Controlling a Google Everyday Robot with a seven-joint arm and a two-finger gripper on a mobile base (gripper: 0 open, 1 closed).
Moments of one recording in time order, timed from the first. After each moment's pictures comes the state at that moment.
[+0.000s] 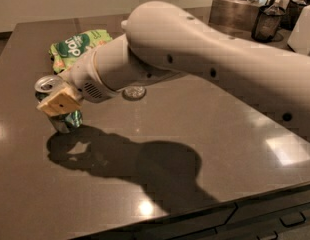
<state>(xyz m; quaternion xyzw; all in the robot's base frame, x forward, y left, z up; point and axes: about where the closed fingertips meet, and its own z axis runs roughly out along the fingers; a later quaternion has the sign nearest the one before) 0.477 0.189 0.938 -0.57 0.64 0.30 0.41</state>
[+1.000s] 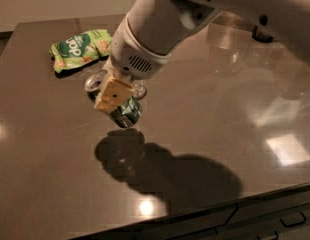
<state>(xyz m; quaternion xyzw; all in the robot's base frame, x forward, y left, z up) 0.461 0.075 0.962 -0.66 0.68 0.16 0.28</state>
